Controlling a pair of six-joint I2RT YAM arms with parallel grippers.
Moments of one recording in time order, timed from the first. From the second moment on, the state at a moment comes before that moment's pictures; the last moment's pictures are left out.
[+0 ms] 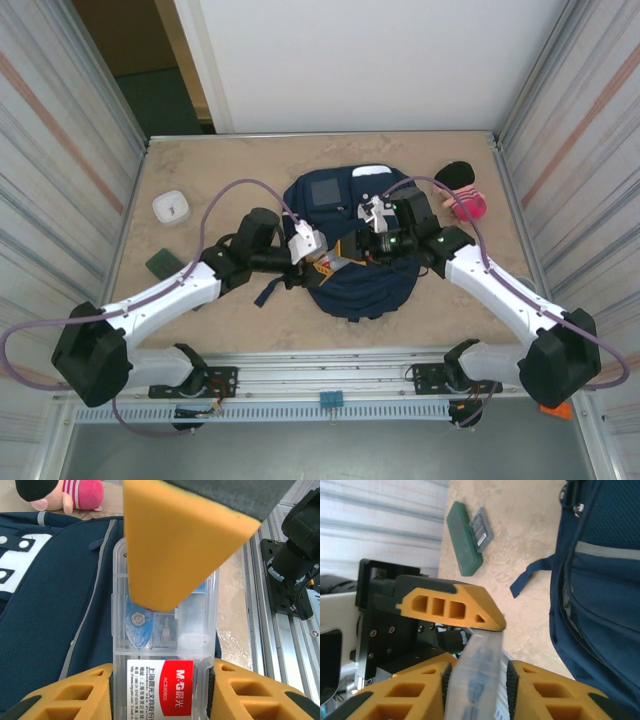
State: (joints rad) left arm -0.73 1.25 0.82 -0.16 0.59 0.30; right arm 0.55 1.22 0.95 -0.44 -0.71 0.76
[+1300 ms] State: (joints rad) left arm -0.76 1.62 1.13 -0.09 0.28 0.27; right arm -0.25 0.66 0.79 -0.91 -0.78 0.60
